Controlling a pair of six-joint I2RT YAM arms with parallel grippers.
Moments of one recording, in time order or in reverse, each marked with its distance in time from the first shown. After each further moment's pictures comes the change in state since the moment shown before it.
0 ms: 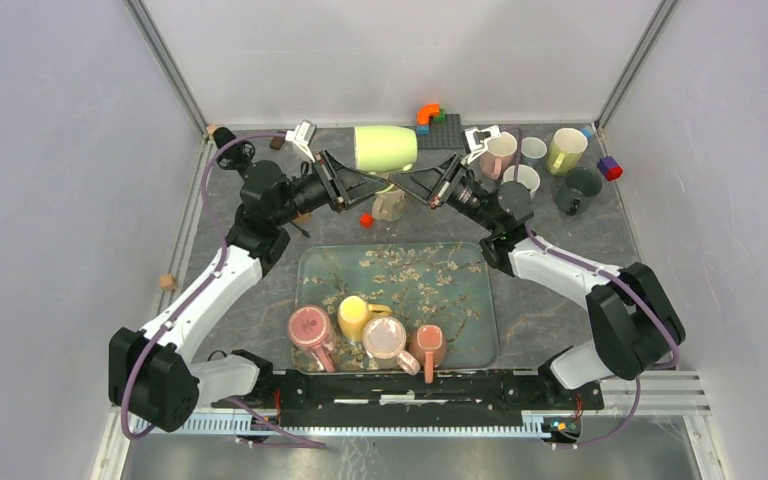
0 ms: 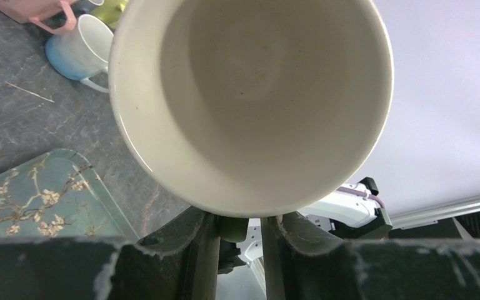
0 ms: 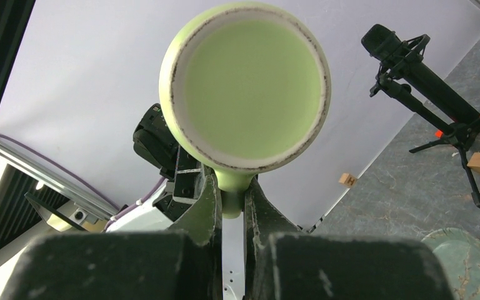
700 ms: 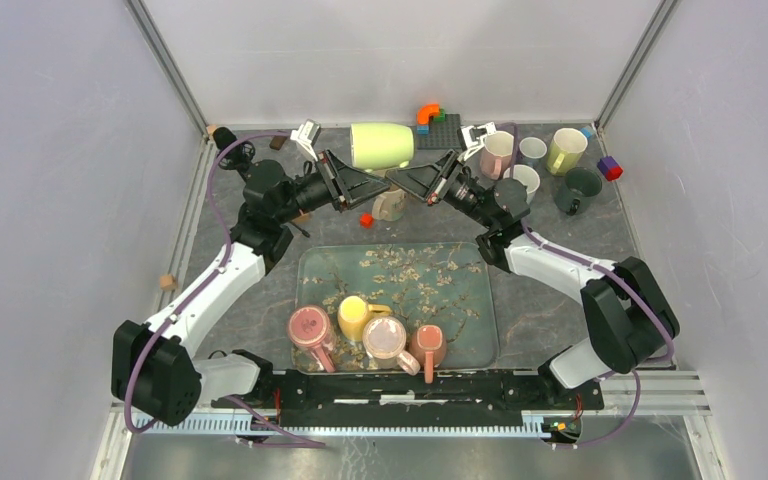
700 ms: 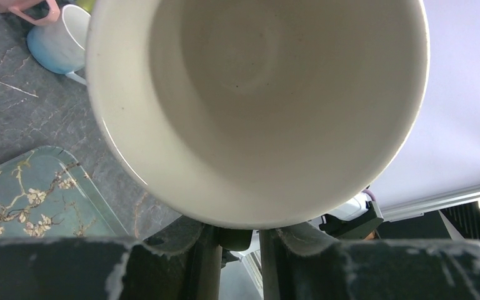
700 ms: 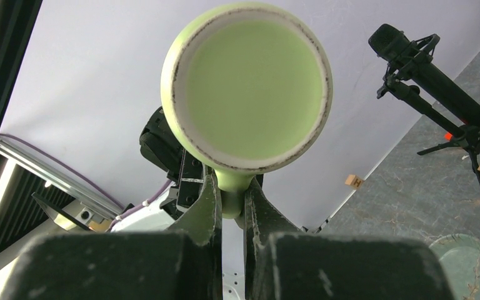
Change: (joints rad) left arm 0.000 0.037 -0.002 0.069 0.045 -0.055; right arm 0.003 0.039 0.035 0.018 -0.009 0.023
